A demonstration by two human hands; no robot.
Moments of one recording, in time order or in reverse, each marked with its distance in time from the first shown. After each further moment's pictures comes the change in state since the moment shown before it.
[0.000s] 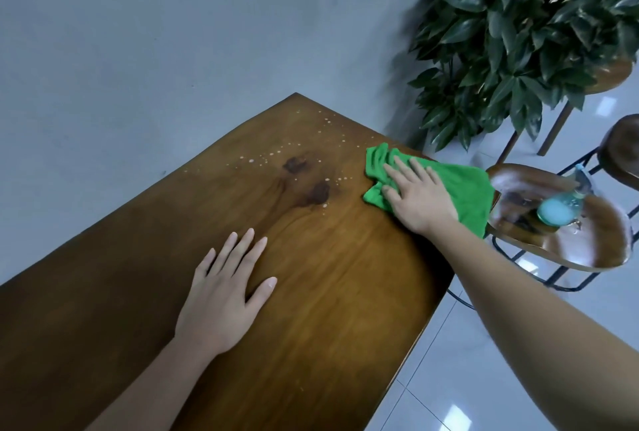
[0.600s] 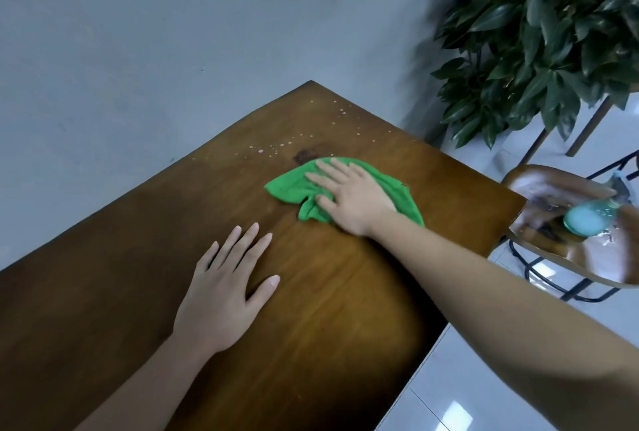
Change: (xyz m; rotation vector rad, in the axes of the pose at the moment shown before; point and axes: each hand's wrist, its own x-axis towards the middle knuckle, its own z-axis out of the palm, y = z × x) left_hand 0.001 0.001 0.000 0.003 0.018 -0.013; right_hand 0.038 -0.107 0.026 -0.019 -0.077 -0.447
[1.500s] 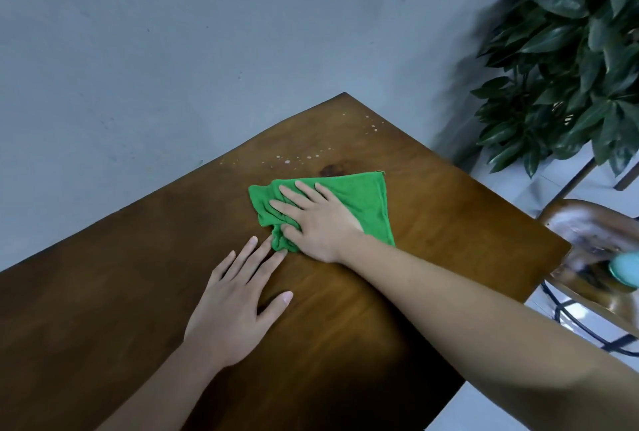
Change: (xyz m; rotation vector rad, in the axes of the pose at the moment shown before) left_hand 0.004 0.000 0.002 0.020 -0.013 -0.054; right_hand 0.052 -0.069 0.020 -0.062 -0.105 -0.256
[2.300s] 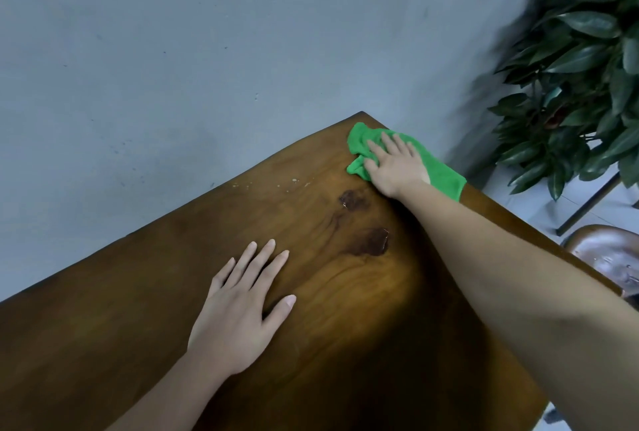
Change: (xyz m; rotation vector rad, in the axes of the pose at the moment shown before) left_hand 0.039 -0.040 -0.003 -0.006 0.039 -0.042; right_hand 0.074 0.155 -0.054 0.074 0.115 0.531
